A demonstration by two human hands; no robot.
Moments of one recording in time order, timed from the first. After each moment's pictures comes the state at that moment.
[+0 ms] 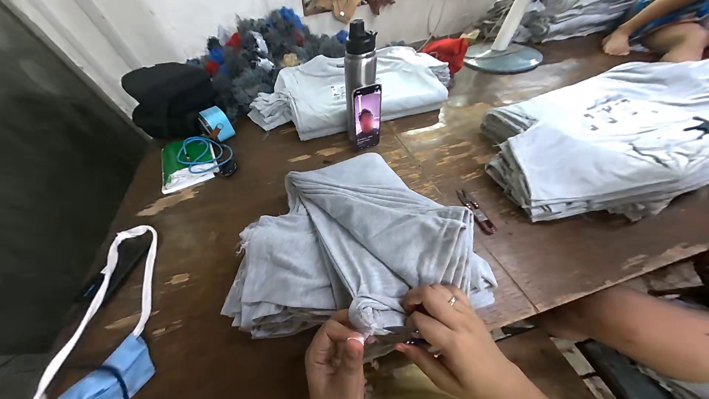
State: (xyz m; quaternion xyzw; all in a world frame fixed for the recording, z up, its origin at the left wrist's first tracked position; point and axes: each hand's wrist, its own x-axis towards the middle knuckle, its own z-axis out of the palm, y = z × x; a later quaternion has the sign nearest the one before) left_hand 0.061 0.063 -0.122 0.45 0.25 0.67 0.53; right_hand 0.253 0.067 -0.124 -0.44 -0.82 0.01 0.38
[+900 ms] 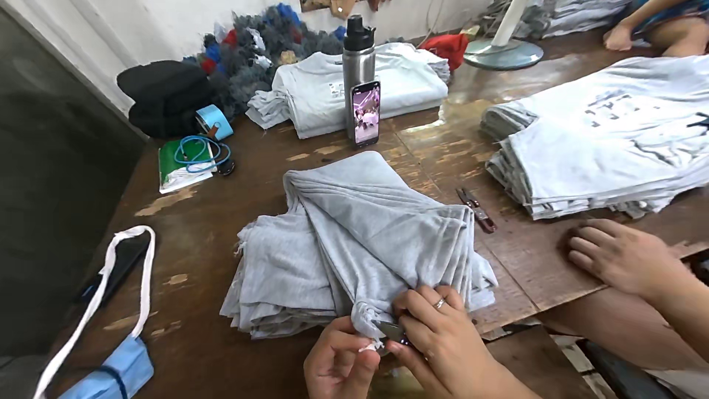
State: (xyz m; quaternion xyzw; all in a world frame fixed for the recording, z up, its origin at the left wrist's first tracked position) left_hand 0.056 0.059 -0.127 0.53 0.26 0.65 0.48; right_hand 0.236 0.068 -0.120 -0.46 -0.82 -0.04 0.34
